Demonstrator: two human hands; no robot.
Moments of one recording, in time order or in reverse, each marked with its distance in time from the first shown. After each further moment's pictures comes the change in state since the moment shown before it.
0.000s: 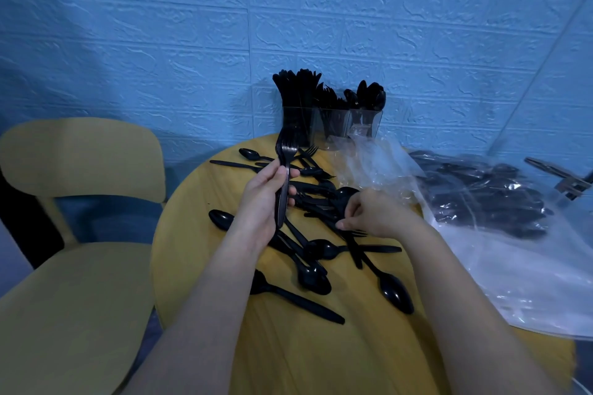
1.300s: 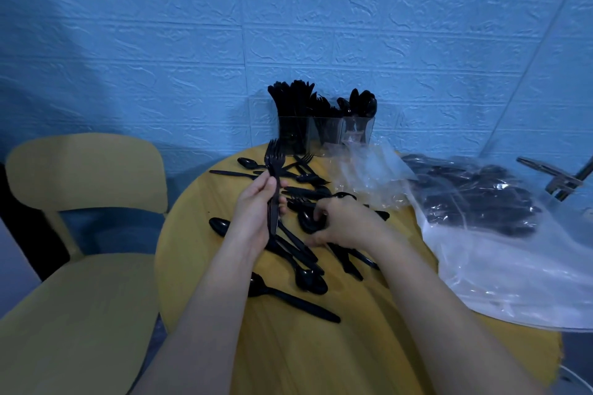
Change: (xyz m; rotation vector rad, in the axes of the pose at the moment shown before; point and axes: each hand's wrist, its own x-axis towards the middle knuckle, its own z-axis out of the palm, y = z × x) left_hand 0.000 -0.002 -0.004 -0.047 0.048 0.002; right_hand -0.002 -0.024 0.017 -0.154 0.042 -0.136
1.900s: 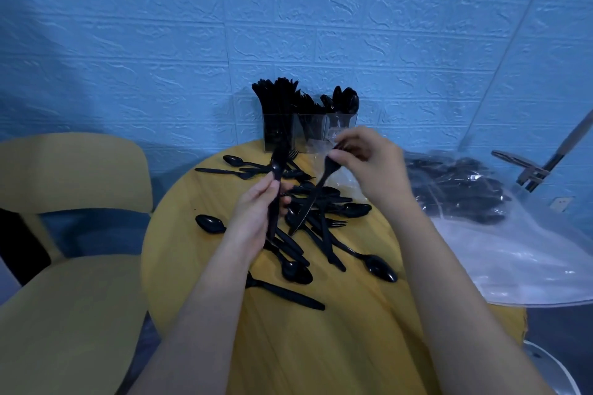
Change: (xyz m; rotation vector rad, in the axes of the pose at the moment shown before) left_hand -0.015 -0.009 0.009 0.105 -0.102 -0.038; right_hand -0.036 0.012 -0.052 0.715 0.716 -0.229
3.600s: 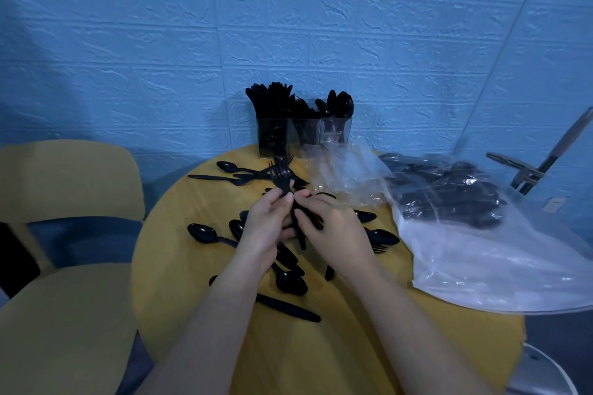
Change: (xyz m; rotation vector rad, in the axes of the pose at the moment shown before) left_hand 0.001 -0.013 0.018 0.120 -0.062 -0.009; right_hand -0.051 0.038 0.052 -0.341 -0.136 -0.091
